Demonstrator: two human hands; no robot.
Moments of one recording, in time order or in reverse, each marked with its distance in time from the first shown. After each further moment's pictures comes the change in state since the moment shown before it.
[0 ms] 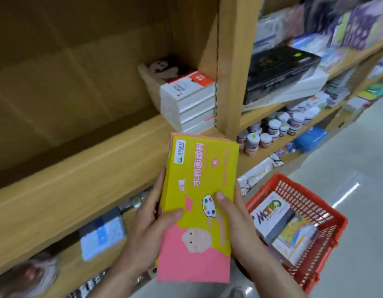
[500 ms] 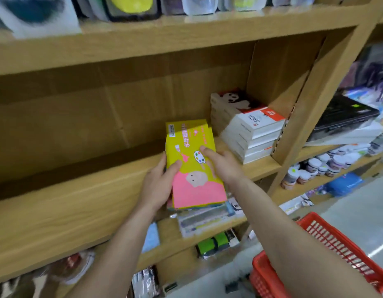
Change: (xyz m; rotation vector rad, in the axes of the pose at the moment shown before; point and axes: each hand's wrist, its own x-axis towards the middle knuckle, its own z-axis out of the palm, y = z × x) left_hand 0.062 0.039 -0.147 0.315 0.378 -0.027; right_hand 0.141 -0.019 0.167 -0.591 -0.054 0.115
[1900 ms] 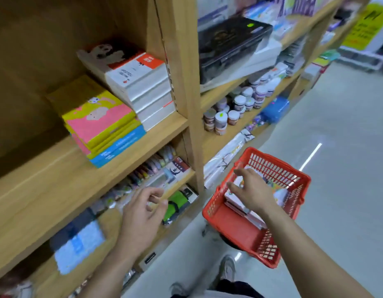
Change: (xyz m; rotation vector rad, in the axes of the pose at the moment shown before) left_hand -0.095 -0.040 0.158 0.347 -0.337 0.260; right_hand -0.097 0.240 -0.232 -0.725 0.325 0.126
